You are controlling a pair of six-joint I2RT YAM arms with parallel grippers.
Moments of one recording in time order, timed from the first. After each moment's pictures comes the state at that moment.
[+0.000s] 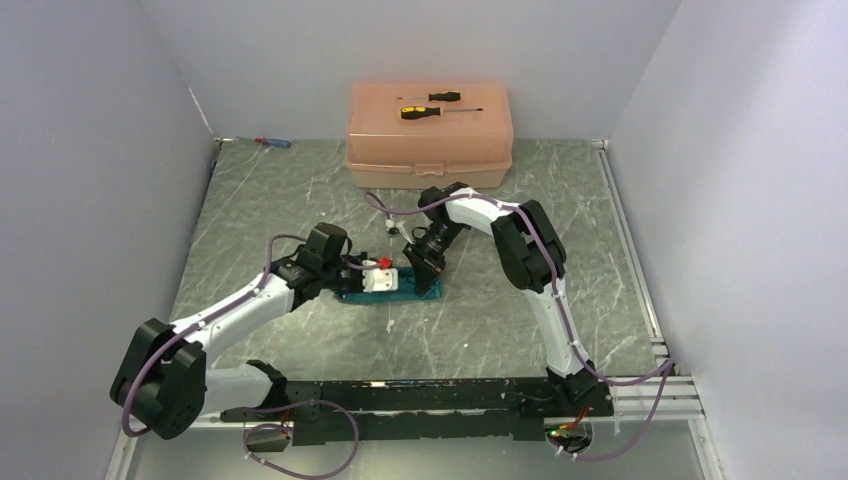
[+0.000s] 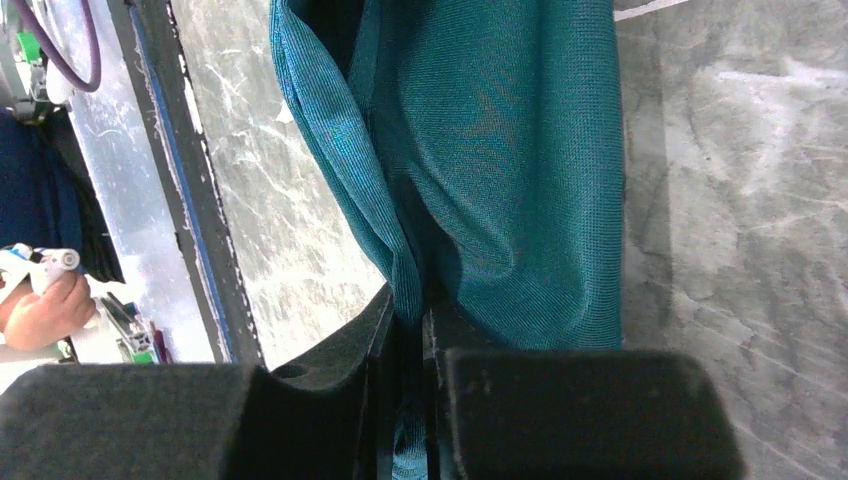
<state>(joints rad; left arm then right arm) -0.54 1.21 0.67 -0.27 0.38 0.98 0.58 2.32 1.73 -1.11 -0.87 -0.64</state>
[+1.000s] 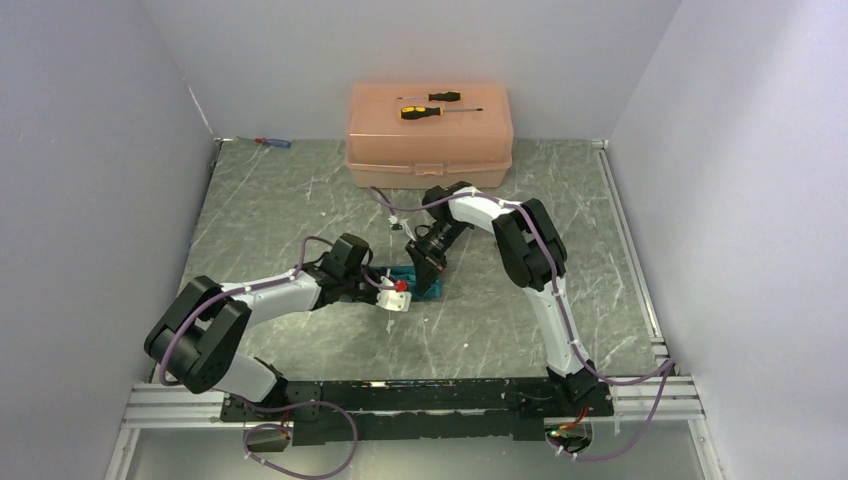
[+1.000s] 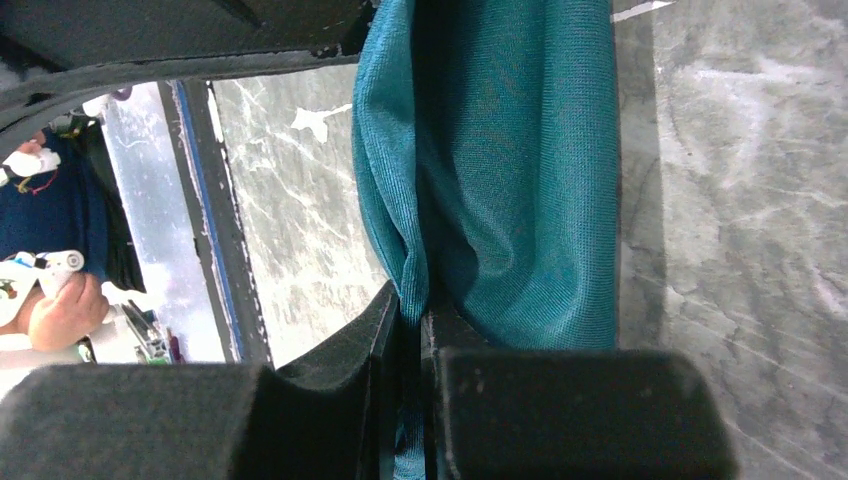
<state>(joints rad) -0.62 1.45 0.64 -0.06 0.41 1.18 0.56 2.33 1.73 -1.11 -0.93 -0.65</state>
